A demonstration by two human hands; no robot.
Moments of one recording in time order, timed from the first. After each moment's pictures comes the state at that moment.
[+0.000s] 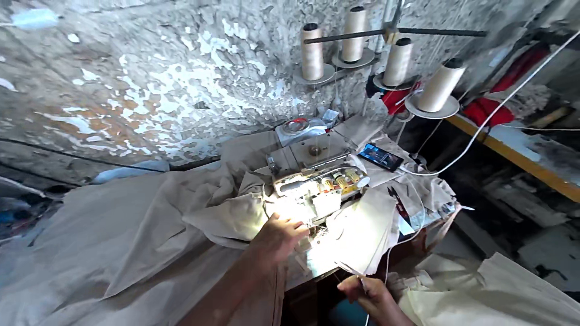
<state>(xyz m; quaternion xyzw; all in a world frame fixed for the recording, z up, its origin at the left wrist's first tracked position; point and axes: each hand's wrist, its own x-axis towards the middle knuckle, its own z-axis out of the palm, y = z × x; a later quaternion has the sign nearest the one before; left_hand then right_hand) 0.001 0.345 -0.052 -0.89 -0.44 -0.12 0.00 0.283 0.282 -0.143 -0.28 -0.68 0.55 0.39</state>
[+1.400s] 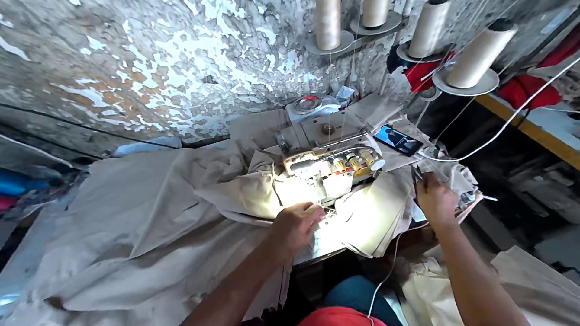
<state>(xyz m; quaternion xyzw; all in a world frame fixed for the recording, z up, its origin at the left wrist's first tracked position) 0.026 0.323 -0.046 -0.81 -0.51 -0.26 -0.11 0.355 0.451 -0.112 -0.72 -0.65 0.14 0.20</state>
